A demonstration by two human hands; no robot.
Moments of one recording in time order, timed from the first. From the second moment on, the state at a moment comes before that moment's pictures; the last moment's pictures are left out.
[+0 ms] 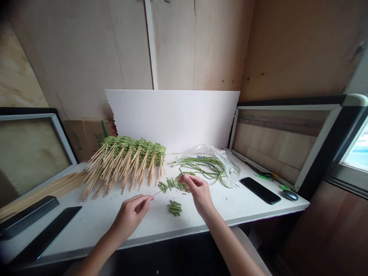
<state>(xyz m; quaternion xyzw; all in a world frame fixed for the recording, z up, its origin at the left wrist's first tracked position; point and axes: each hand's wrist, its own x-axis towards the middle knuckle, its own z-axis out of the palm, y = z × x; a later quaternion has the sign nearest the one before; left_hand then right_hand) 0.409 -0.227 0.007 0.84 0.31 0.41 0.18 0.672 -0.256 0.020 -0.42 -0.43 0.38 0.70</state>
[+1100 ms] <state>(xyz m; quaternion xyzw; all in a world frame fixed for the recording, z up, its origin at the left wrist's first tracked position) 0.415 -0.236 0.011 0.84 0.28 0.44 0.15 0.644 -0.256 -0.003 -0.43 -0.41 0.37 0.72</state>
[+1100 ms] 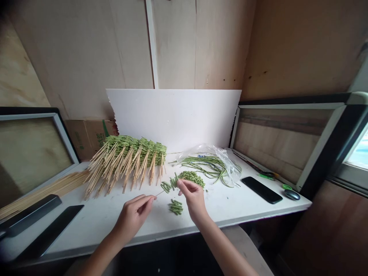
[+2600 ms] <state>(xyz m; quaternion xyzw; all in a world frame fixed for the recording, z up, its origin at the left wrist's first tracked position) 0.410 -0.212 -0.011 0.82 0.35 0.40 0.20 0.696 -0.243 0.006 -0.41 -0.43 0.50 0.62</state>
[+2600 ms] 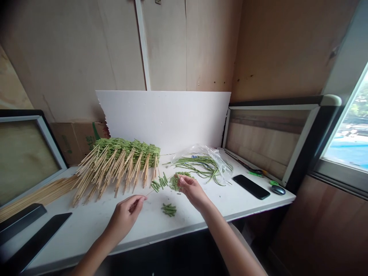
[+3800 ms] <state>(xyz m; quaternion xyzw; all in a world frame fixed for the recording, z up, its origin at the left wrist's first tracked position) 0.414 -0.220 -0.005 0.83 0.33 0.41 0.19 0.680 -0.251 0.021 -0.43 -0.38 0.47 0.67</state>
